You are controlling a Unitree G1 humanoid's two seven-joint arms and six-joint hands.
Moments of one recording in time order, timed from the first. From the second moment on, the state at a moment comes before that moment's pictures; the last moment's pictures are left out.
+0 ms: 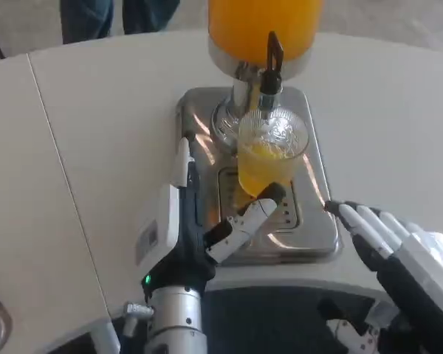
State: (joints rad) left arm -0.28 -0.06 -0.26 0.04 0.63 0.15 0.40; right arm 0.28 -0.33 0.03 -0.95 -0.88 0.20 0.50
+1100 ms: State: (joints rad) left arm -0.46 -0.07 -0.28 0.33 0.60 -0.04 0.57; right arm 0.32 -0.32 0.00 -0.96 -0.87 0.24 0.60
